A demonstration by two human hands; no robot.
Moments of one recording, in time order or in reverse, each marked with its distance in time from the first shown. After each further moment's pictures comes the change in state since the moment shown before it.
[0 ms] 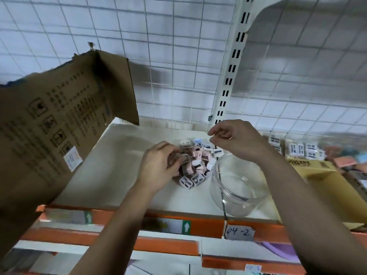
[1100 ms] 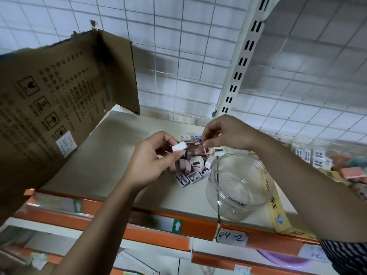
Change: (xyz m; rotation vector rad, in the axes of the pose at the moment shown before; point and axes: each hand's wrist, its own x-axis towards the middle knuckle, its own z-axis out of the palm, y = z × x) left_hand -0.009 0.018 -0.015 -0.632 -0.002 -0.242; right_hand 0.046 0.012 0.006 0.041 -0.396 -0.092
